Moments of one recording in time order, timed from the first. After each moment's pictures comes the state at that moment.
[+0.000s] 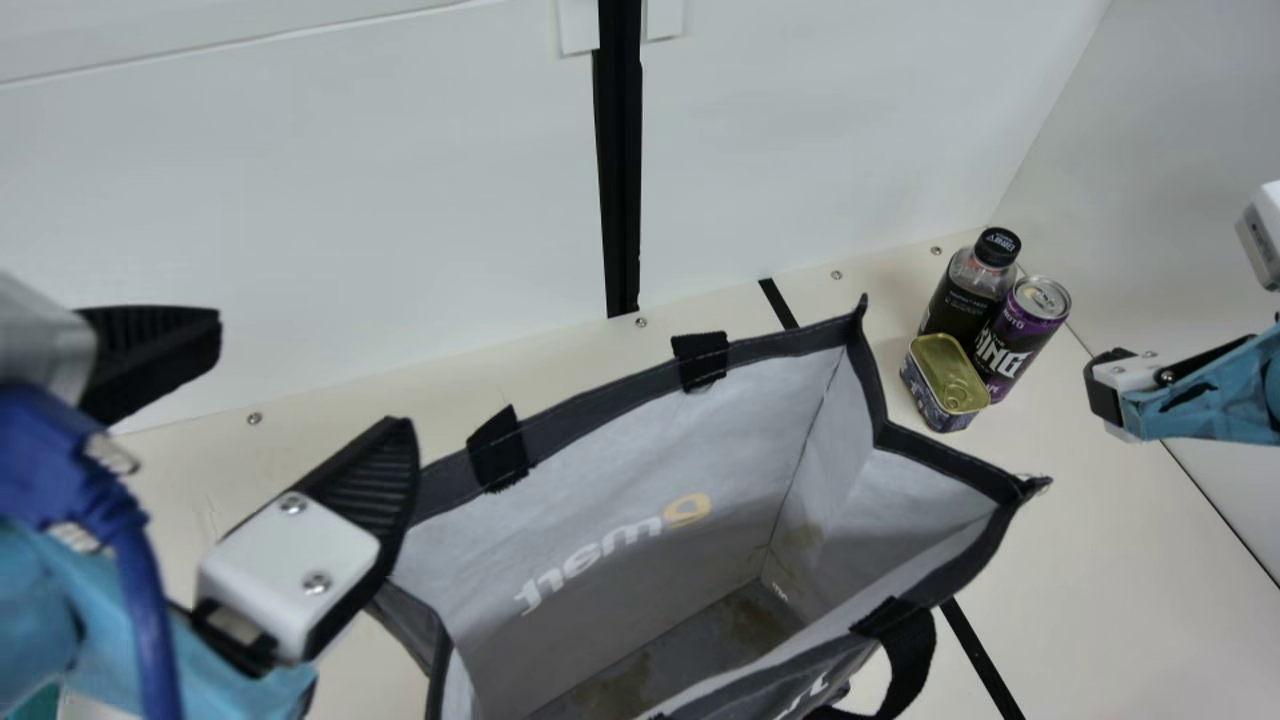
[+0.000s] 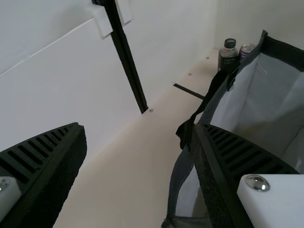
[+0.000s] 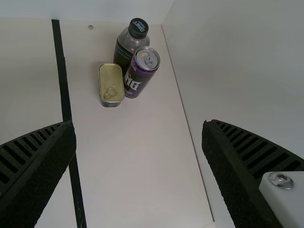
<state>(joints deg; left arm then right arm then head) -49.4 82.8 -120.3 4.9 69.8 7.8 -36.7 65.3 -88.6 4.5 69.8 -31.5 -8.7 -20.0</state>
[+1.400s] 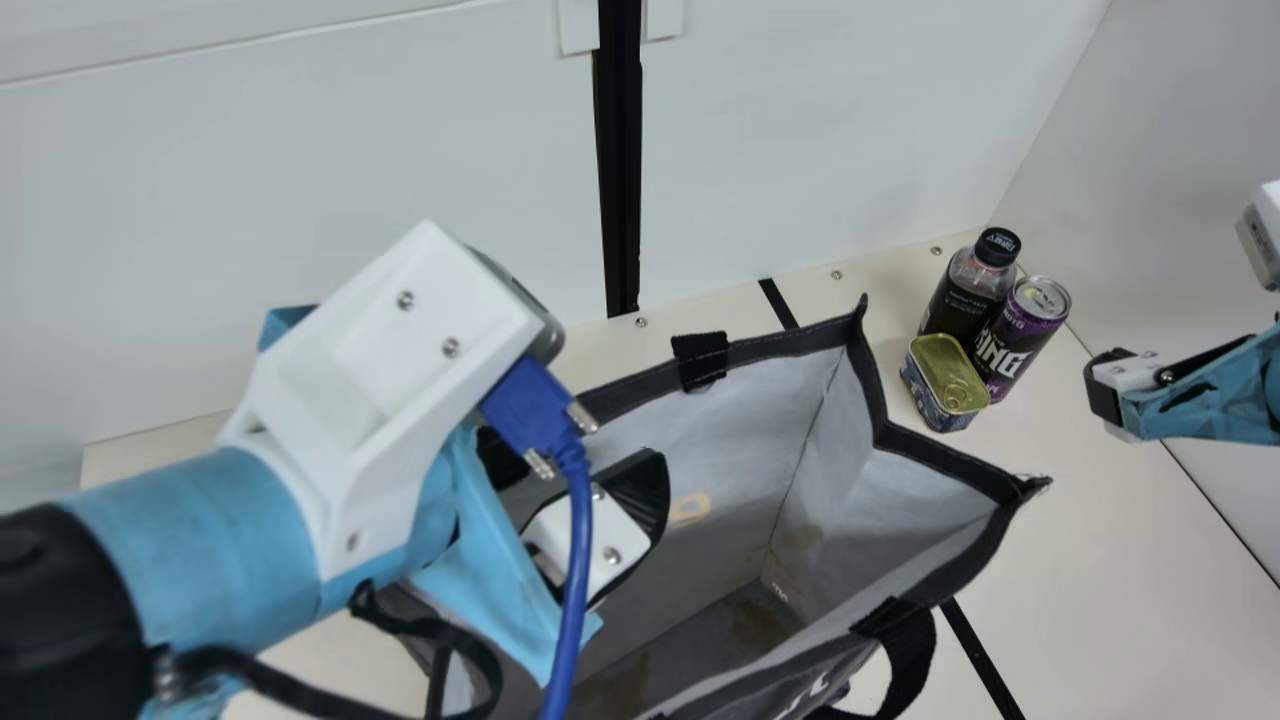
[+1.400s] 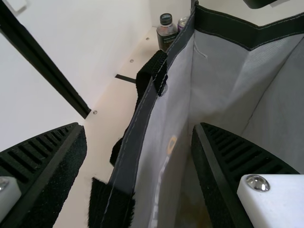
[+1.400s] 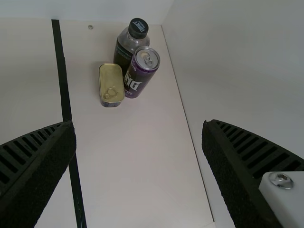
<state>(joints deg) -50.6 96.4 -125.4 -9.9 69.9 19.2 -36.7 65.3 -88.6 4.5 69.8 -31.5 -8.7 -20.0</state>
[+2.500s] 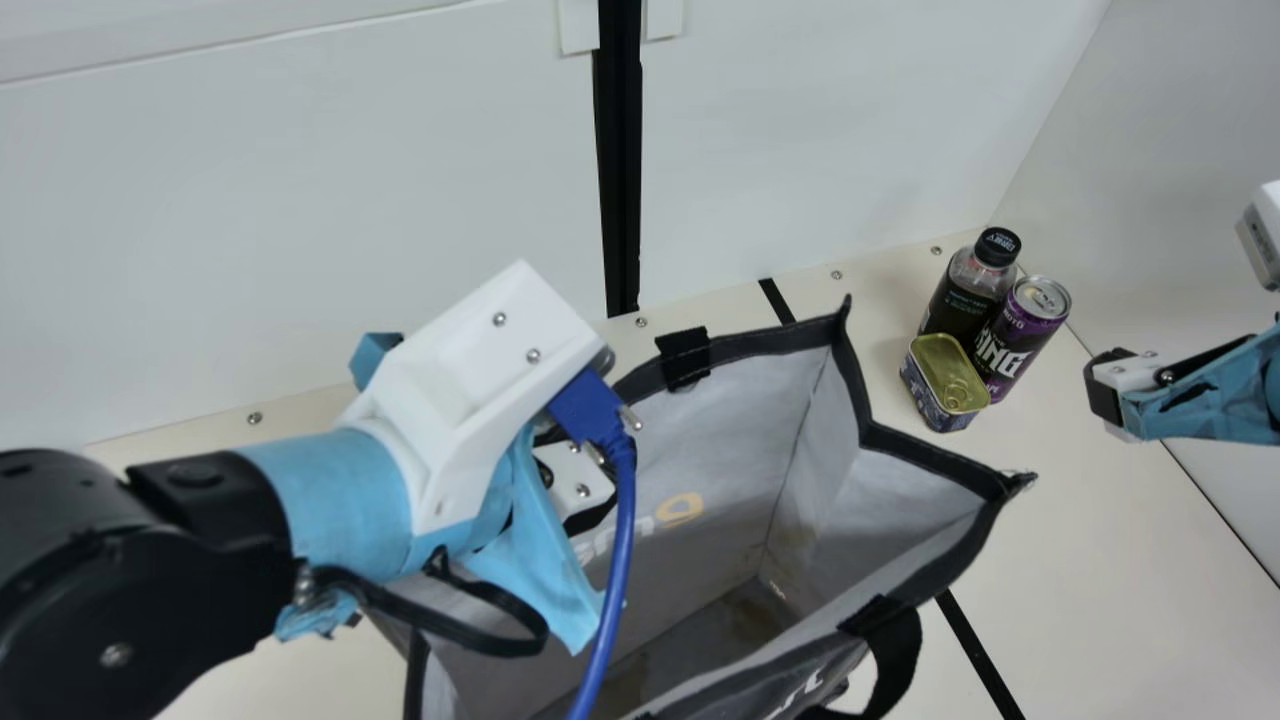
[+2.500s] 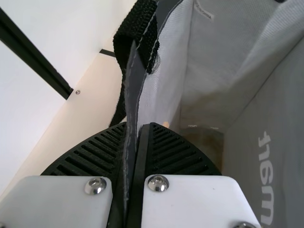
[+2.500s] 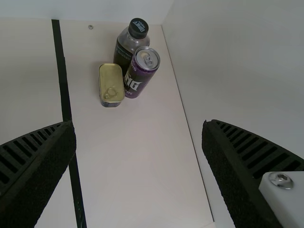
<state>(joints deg) -48.5 99.3 -121.2 -13.2 69.9 21.6 -36.7 65.3 -88.6 4.5 69.8 -31.5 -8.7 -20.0</state>
